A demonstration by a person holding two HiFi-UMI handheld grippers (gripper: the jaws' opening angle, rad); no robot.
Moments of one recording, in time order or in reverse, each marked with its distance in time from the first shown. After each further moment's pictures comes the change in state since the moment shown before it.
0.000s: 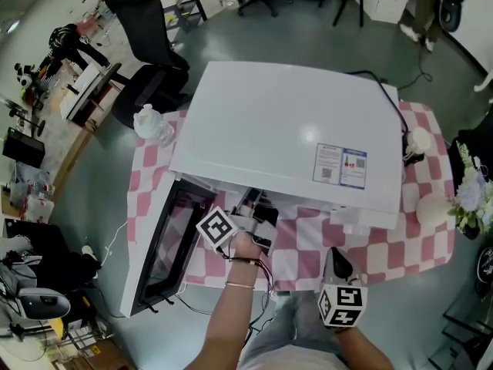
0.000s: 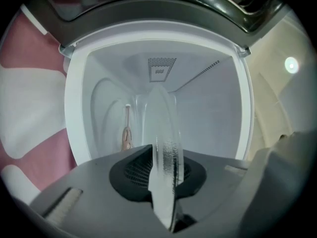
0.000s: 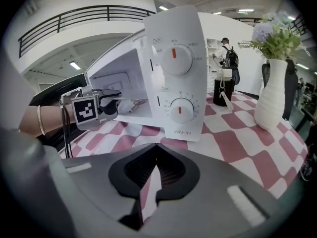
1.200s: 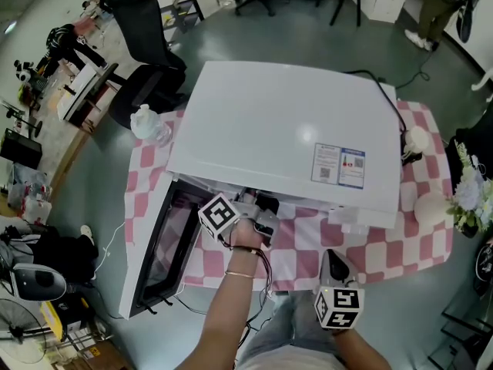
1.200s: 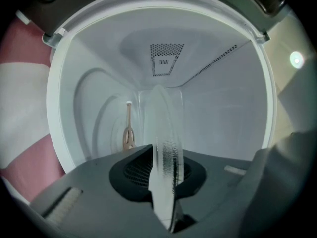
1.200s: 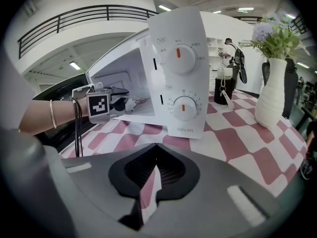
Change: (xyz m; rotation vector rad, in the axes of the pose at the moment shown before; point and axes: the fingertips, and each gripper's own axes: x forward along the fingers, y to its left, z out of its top) left arm 0.026 0.006 0.002 0.005 0.031 0.056; right arm -0.004 0.008 -0.003 0.005 0.010 0.005
